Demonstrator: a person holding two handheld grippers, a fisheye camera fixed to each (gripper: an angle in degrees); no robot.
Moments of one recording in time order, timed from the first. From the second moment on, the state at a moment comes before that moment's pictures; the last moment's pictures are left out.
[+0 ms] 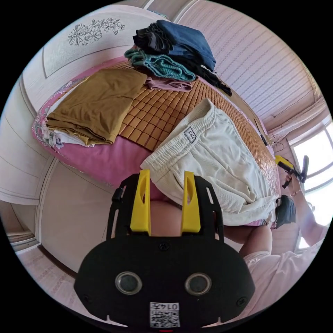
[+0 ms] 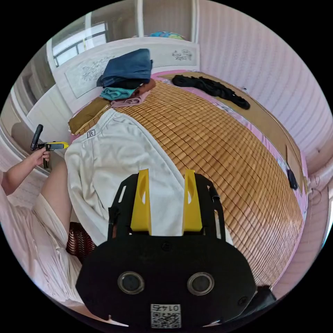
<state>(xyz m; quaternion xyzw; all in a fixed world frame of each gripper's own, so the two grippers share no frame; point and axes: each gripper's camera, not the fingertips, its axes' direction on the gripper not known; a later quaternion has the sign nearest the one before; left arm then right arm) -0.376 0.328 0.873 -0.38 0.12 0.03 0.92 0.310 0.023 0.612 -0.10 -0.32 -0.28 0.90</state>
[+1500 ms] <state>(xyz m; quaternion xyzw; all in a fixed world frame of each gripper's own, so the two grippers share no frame) -0.087 0.366 0.871 -0.36 0.26 0.41 0.80 0.491 0.014 0.716 -0.23 -0.27 0.07 0.93</state>
